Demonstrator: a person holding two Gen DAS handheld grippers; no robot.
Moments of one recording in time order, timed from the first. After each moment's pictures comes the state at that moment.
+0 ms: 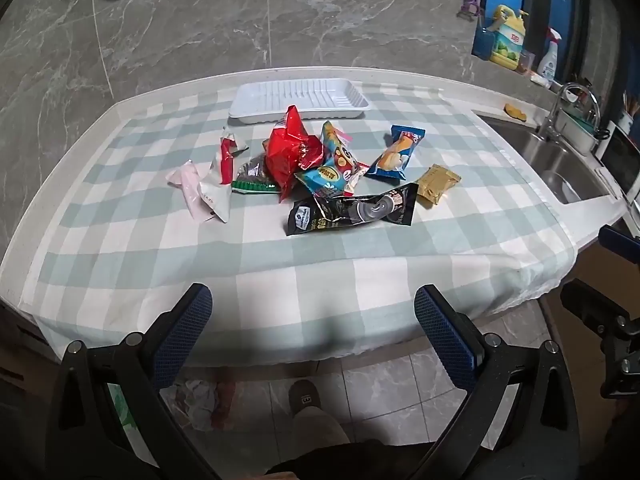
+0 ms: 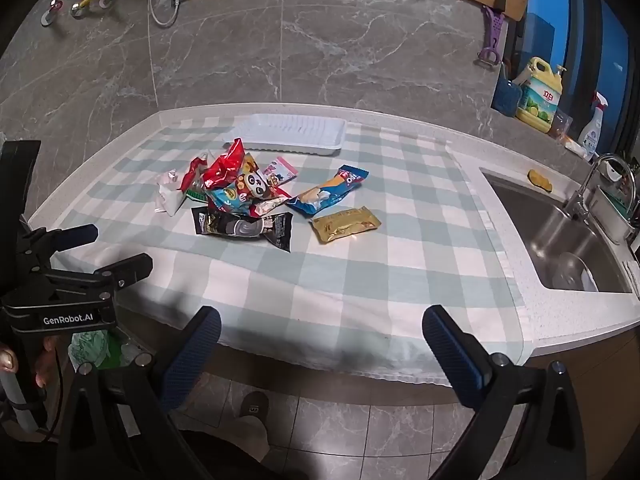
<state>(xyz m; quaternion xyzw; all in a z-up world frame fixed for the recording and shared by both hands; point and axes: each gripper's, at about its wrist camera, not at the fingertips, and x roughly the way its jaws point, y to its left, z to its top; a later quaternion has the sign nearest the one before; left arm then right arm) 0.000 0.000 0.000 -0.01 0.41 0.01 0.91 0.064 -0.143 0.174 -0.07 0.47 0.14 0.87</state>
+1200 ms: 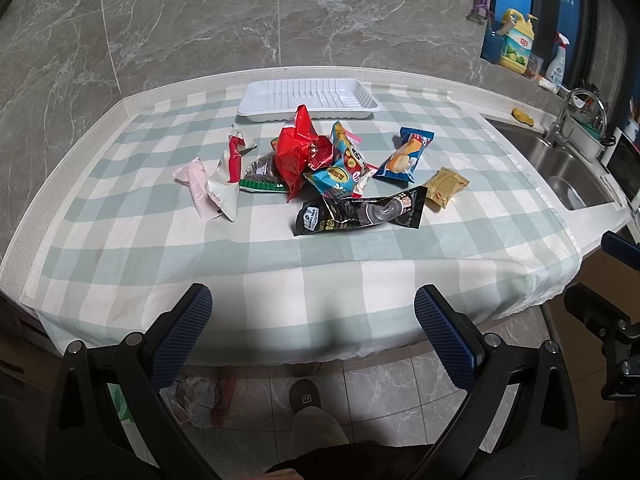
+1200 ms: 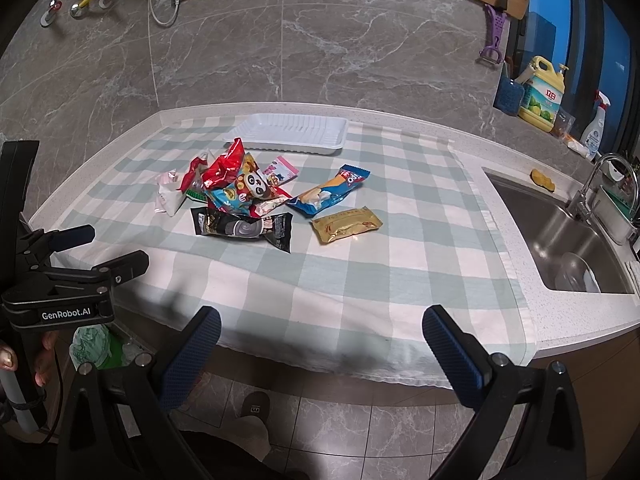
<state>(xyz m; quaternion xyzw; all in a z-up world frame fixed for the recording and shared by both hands) 0.002 0.007 -0.001 -0.02 0.41 0.02 0.91 0.068 -0.143 0.171 -0.07 0.47 0.14 0.87</state>
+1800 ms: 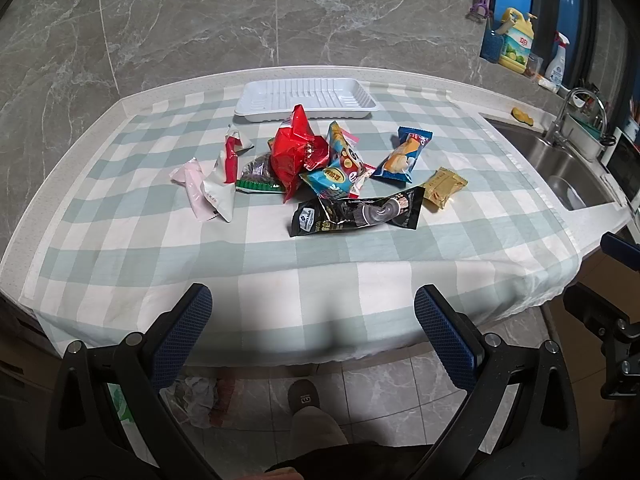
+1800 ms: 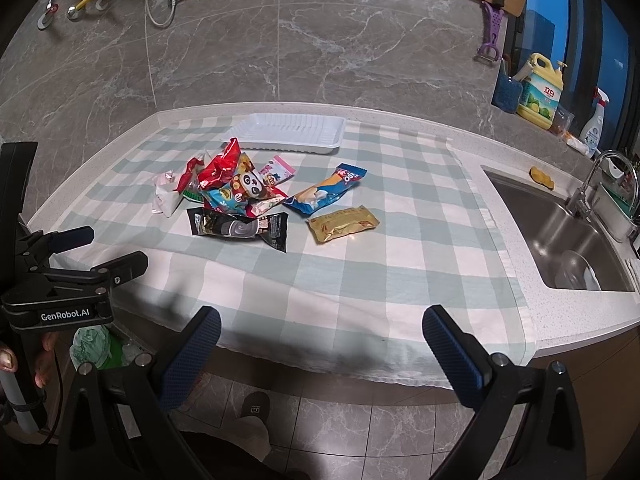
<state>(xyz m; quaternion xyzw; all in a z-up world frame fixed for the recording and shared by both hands) 0.003 0.004 -0.002 -0.02 0.41 0.02 0.91 0.070 -0.149 0.170 -0.07 0.48 0.14 0.87</state>
